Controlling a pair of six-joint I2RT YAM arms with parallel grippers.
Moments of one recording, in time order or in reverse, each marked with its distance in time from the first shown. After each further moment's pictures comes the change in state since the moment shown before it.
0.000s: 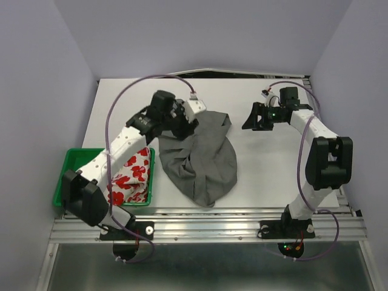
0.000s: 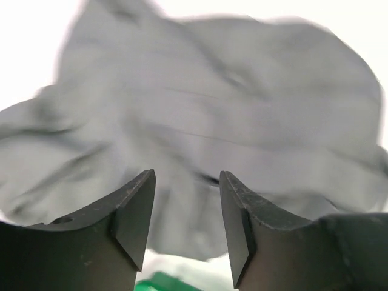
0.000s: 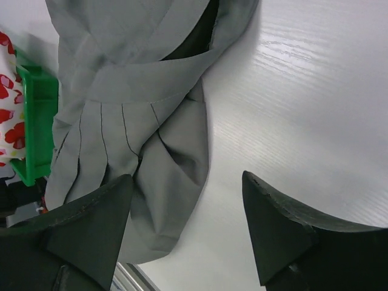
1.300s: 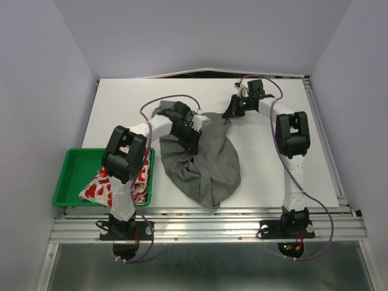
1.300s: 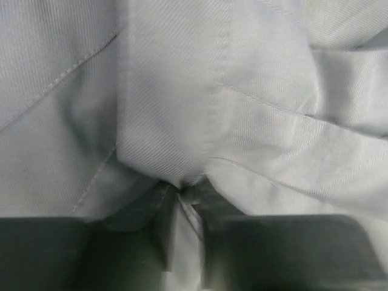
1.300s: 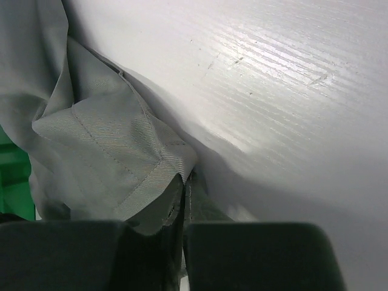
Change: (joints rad) left arm 0.146 0.586 0.187 -0.065 0.244 -0.278; right arm 0.156 0.682 0.585 0.188 0.014 0.175
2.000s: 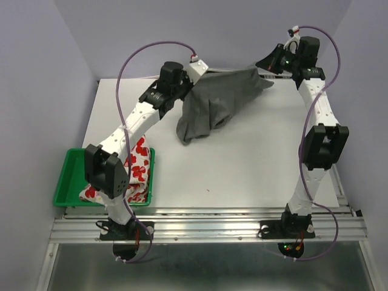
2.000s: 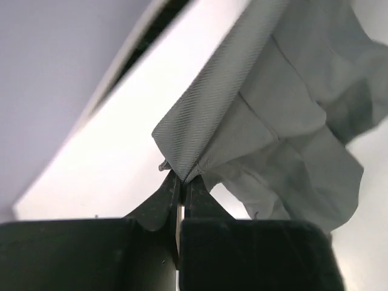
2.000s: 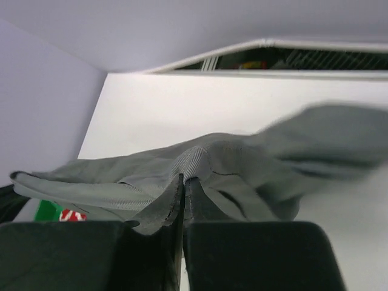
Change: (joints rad) left arm -0.016 -0.290 0.211 0.224 -0.595 0.207; right arm -0.216 -0.370 0.146 -0.013 0.089 0.172
